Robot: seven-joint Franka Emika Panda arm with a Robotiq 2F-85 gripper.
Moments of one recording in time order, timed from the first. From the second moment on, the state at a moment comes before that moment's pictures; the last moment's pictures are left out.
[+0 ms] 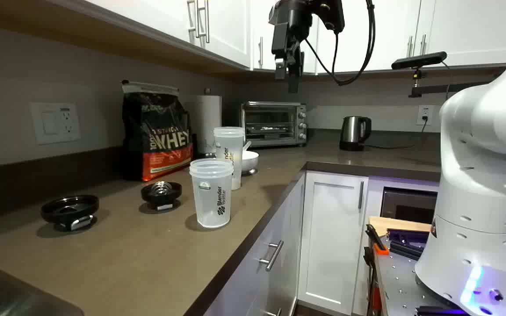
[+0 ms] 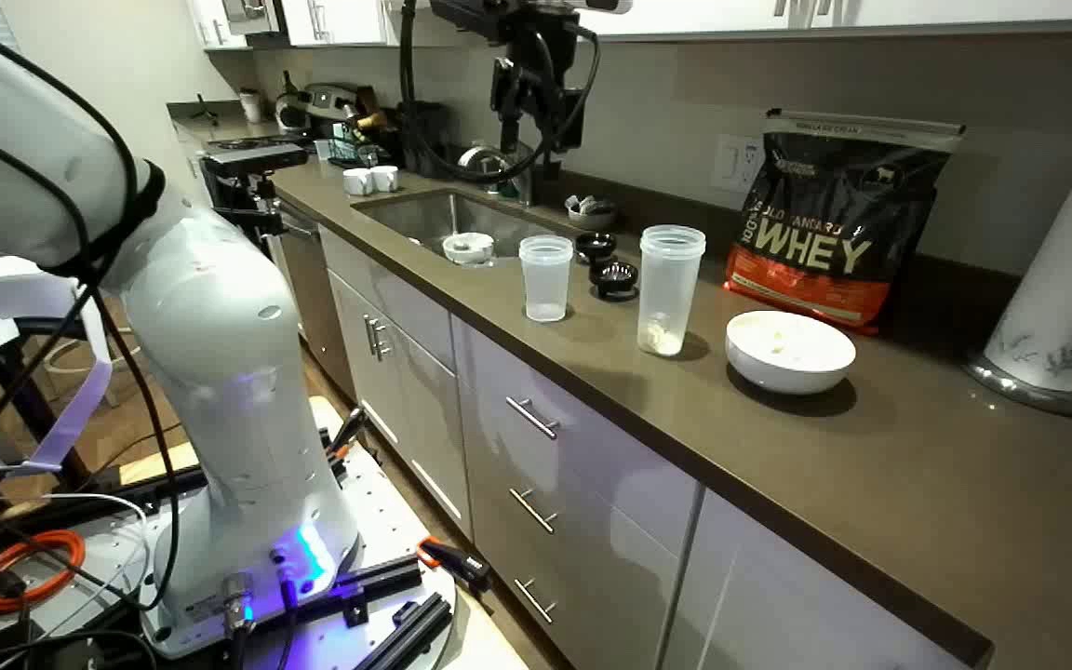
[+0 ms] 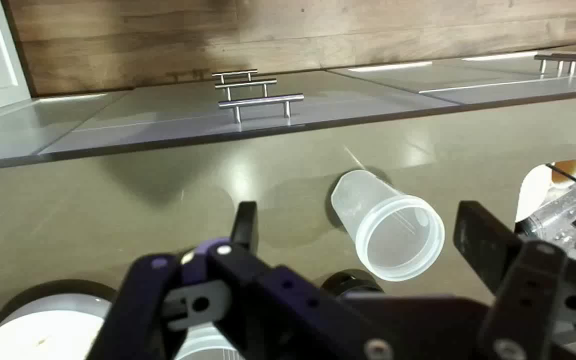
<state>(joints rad) 0.00 -0.63 -0.11 -2.36 0.14 1.74 -0.02</state>
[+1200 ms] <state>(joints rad) 0.00 -0.62 -0.11 -2.36 0.14 1.74 -0.02</state>
